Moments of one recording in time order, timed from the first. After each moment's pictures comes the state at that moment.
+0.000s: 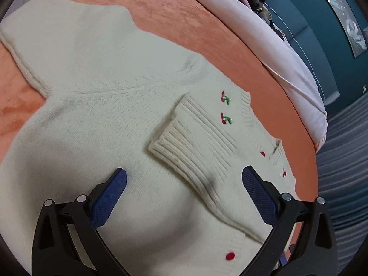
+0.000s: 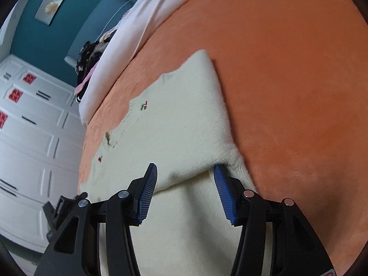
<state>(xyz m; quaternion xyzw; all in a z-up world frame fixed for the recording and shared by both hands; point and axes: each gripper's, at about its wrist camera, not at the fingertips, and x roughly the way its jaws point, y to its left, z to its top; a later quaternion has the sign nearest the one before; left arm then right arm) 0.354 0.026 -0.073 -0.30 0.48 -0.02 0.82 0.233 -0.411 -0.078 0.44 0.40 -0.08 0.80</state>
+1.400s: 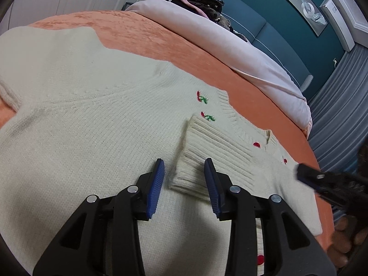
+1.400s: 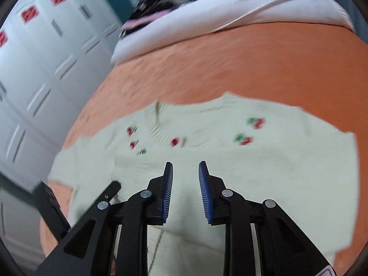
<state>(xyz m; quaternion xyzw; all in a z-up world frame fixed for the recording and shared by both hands) 0.339 0.012 -0.095 -0.23 0.38 -0.11 0.89 0.385 -0.266 -0.042 0.14 0.48 0.07 0.86</state>
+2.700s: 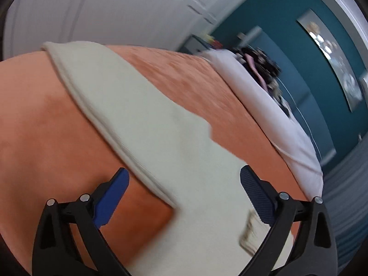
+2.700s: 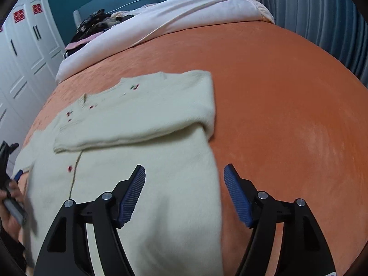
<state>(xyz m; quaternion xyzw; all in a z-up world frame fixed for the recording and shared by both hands) 0.323 0.225 -0.048 -0.38 0.32 0.09 0.87 0.174 -0.354 -0.022 0.15 0.43 -0.16 0.88</state>
